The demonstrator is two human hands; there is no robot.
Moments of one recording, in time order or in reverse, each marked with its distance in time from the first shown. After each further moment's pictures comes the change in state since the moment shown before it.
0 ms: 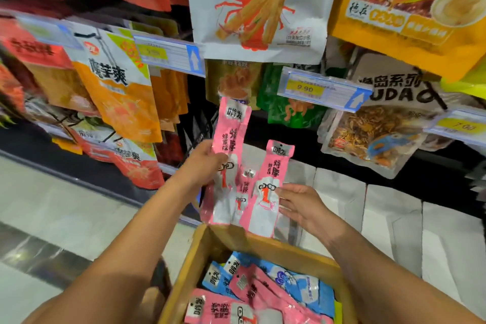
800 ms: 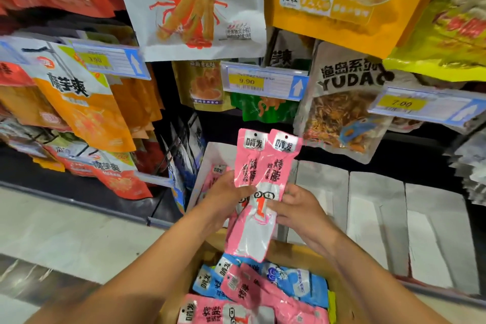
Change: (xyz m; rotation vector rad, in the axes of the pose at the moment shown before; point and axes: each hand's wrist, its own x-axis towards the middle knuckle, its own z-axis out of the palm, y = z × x) left_hand -0.016 -0.044 0.102 -0.144 -0.229 -0.103; right_hand -0.039 0.017 -0.038 0.003 -0.126 -0.227
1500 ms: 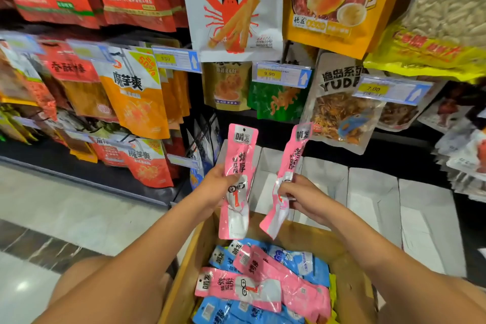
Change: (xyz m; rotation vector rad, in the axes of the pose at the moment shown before) left_hand -0.095 -0.005 -0.047 0.067 0.085 0.058; right_hand -0.056 -0.015 0.021 -0.299 -0.178 0.019
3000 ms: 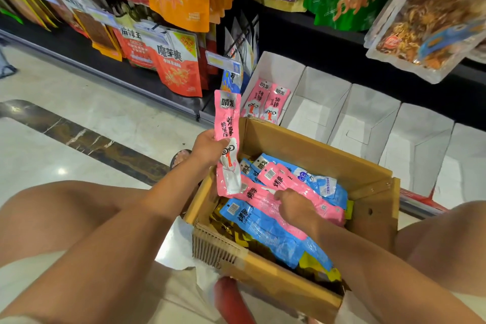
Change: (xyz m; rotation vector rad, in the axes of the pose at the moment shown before) left_hand -0.028 -0.165 -0.078 -0.001 0.398 -0.176; right_hand 0.000 0.253 0.111 -1.249 -0.140 0.157
